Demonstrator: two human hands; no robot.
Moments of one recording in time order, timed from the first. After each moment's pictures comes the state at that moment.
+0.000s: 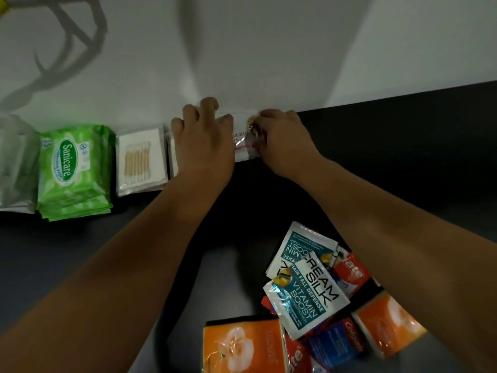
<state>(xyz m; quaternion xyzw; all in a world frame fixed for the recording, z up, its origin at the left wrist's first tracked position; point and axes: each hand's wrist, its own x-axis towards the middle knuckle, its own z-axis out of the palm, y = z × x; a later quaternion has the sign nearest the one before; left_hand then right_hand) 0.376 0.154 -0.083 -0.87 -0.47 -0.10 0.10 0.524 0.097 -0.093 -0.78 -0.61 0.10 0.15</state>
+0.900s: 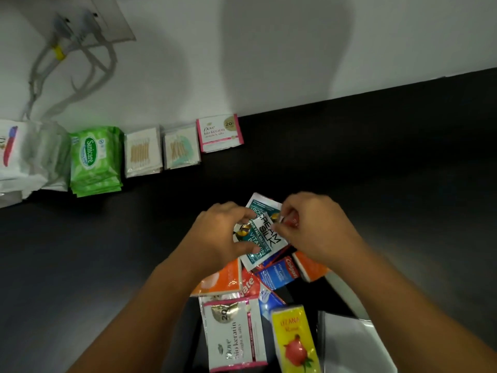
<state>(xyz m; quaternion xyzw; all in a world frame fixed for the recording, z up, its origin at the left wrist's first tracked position) 0.320 -0.033 -0.052 -0.89 -0.35 0.02 -0.29 0.504 -0.135 -0.022 -0.80 -0.53 0.25 0.14</state>
